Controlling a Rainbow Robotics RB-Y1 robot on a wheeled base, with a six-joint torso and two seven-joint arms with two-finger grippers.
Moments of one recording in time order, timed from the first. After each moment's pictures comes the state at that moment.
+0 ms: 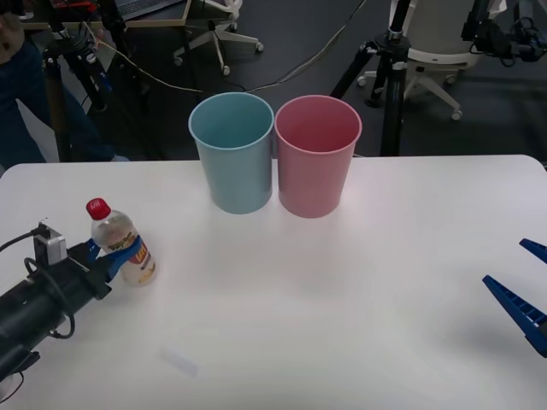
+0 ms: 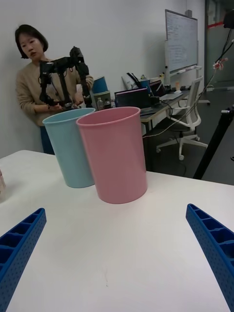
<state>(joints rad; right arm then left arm) 0.35 -0.40 -0.52 -1.66 0.96 -1.22 0.00 0.07 0.42 0.21 -1.37 -1.02 -0.86 -0.19</state>
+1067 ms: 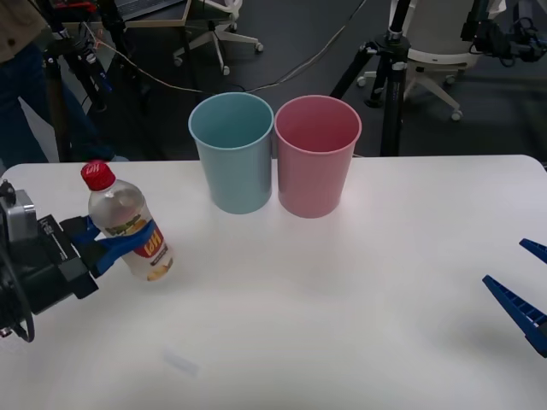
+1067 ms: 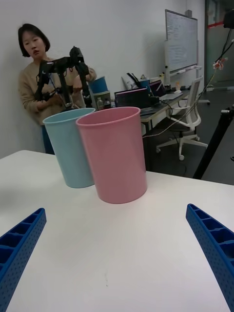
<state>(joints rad) 0.35 -0.40 -0.52 -1.66 0.96 -1.22 0.00 0.25 0.57 0.21 -2.02 -1.17 -0.87 0.33</state>
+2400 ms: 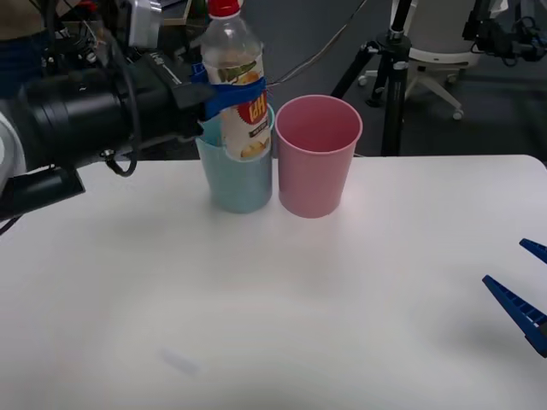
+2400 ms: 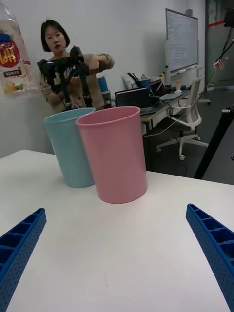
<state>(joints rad) 0.35 -0.40 -0.52 -1.66 0.96 -1.22 0.00 -0.51 0.57 -0.07 -1.92 -1.66 -0.82 1.00</state>
